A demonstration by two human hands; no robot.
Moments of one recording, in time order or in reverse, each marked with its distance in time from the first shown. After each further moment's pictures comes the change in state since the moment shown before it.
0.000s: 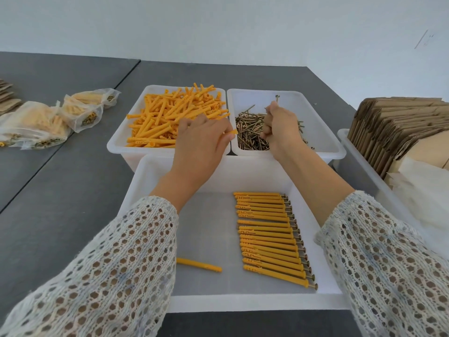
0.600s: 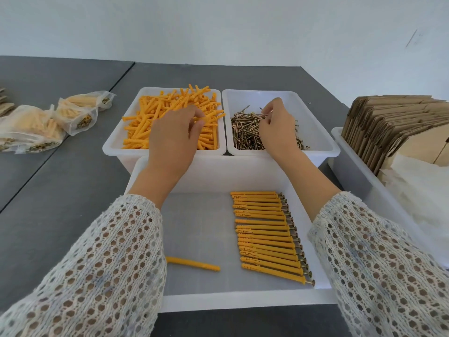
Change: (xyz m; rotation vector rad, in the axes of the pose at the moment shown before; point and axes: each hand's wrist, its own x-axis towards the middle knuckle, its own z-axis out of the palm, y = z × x) left_hand 0.004 -0.027 -0.016 -0.128 0.085 -0.177; right_hand 0.003 0.015 -0.018 -0.843 0.077 -0.613
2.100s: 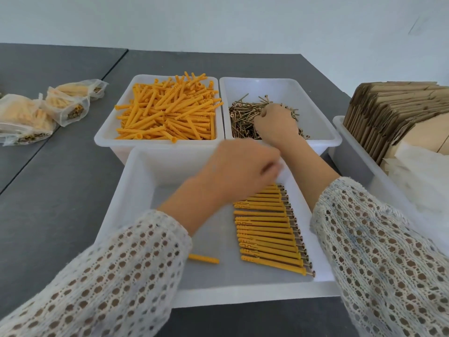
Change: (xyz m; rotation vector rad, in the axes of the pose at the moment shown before) left_hand -0.033 0.098 0.009 0.042 -0.497 0.406; right_hand 0.009 0.006 0.005 -0.269 -0.250 0.229
